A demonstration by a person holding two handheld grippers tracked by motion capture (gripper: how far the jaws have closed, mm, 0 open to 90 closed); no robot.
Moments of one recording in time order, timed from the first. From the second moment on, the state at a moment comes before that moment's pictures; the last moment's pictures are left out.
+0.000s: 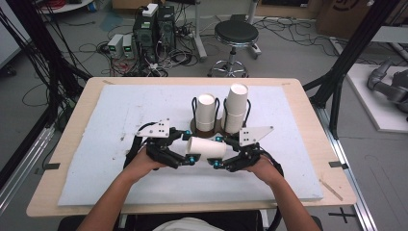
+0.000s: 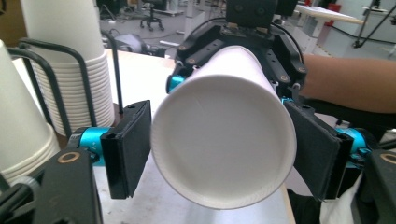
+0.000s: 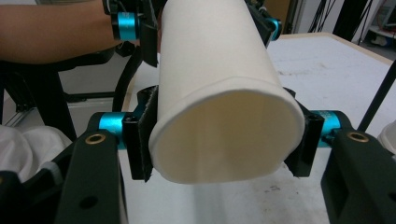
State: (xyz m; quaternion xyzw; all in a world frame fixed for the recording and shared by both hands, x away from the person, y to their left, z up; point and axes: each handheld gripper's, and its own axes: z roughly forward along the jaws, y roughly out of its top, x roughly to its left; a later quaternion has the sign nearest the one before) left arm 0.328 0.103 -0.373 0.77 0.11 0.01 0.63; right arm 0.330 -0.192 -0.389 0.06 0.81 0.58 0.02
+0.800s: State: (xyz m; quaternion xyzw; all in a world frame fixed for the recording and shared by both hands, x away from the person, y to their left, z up) left arm 0.330 0.111 -0.370 0.75 0.09 -0.02 0.66; right arm 0.333 -0.190 -0.391 0.10 0.80 0.59 -0.01
